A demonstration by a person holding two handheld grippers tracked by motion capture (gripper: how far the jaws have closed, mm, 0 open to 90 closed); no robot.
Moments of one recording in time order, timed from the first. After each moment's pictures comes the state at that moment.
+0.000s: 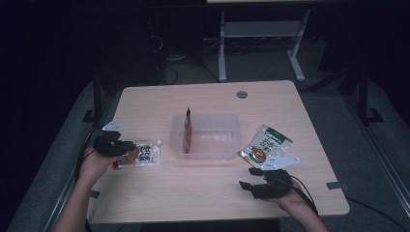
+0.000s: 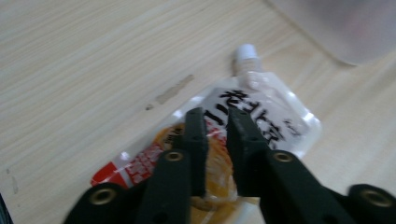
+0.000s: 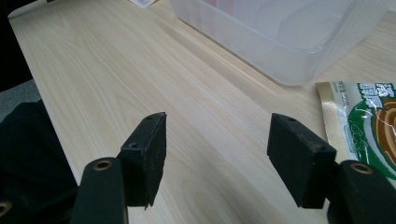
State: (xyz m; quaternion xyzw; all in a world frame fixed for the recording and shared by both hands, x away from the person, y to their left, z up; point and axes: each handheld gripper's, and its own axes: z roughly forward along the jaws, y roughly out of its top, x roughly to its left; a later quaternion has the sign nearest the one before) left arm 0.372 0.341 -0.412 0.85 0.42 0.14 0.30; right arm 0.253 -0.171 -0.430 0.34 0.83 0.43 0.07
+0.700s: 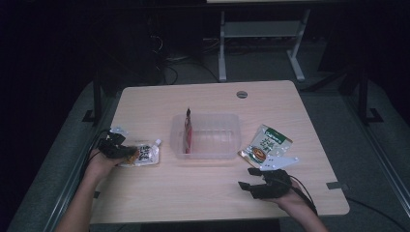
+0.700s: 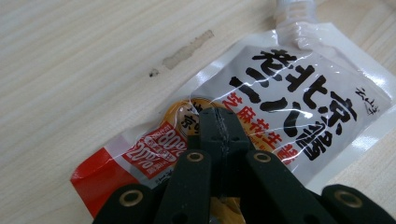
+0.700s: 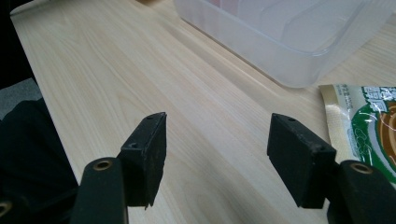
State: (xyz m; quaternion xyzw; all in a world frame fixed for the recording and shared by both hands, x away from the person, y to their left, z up) left arm 0.385 0.343 -0.448 0.86 0.43 0.11 0.25; right arm 0.254 -0.168 -0.430 0.33 0.83 0.43 0.08
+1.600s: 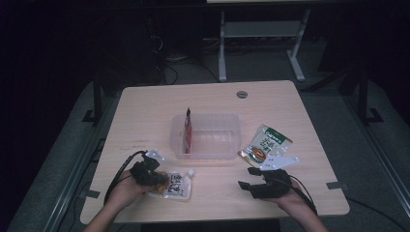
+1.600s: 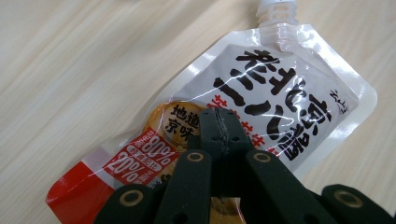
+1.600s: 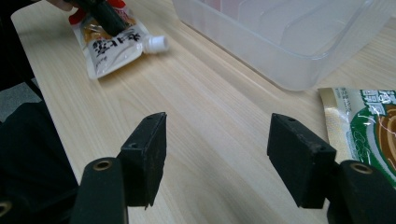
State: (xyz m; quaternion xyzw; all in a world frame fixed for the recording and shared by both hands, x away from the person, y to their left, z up) left arm 0.305 0.225 -0.442 0.91 0.34 0.00 0.25; right arm 0.253 -0.168 -0.428 0.33 0.83 0.44 0.08
